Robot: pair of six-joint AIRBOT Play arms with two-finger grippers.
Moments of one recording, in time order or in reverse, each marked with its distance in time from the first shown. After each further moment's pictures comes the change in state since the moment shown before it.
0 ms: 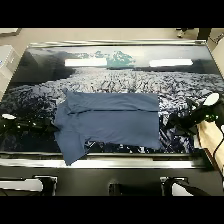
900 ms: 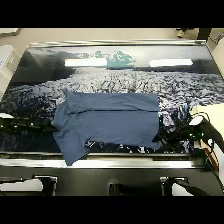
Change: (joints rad) left arm 0.008 0.060 -0.001 -0.031 -0.114 0.026; right arm -0.001 -0.005 -0.382 0.207 -0.275 -0.033
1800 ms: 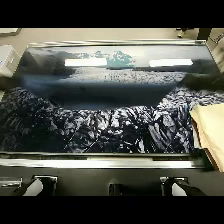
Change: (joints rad) left arm -0.007 0.530 0.409 -0.232 0.253 -0.096; right arm 0.001 0.158 0.827 -0.009 -0.029 -0.238
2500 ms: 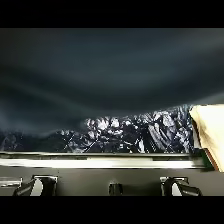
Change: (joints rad) left arm -0.006 0.417 0.528 0.067 0.256 -0.156; right arm -0.002 0.413 0.562 -0.358 -0.085 0.110
